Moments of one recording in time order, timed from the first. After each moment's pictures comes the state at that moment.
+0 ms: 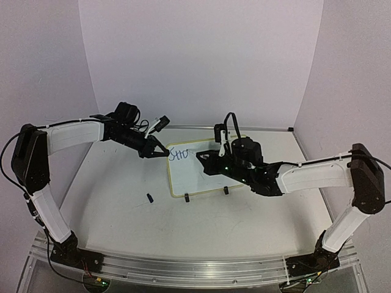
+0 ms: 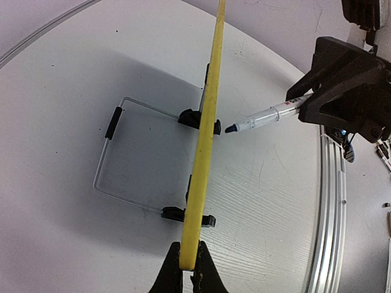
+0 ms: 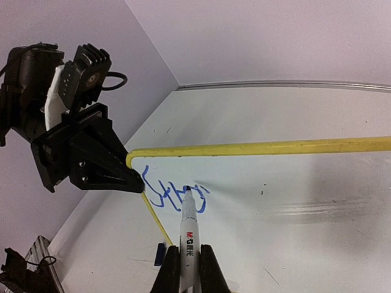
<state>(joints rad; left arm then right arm) -0.49 1.73 1.34 -0.45 0.77 0.29 0.93 1.64 0.96 0.44 0.14 0.52</state>
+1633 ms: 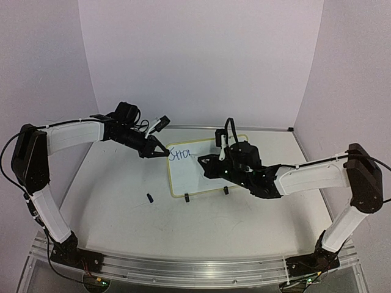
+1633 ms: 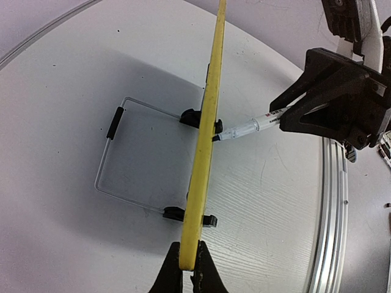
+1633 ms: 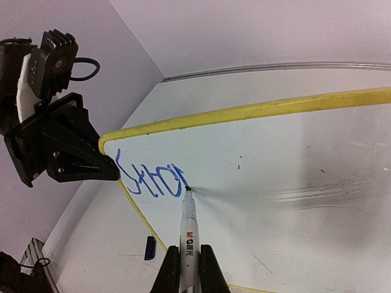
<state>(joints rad) -0.49 1.73 1.34 -0.45 0.76 0.29 0.93 1.67 0.94 0.43 0.17 0.57</state>
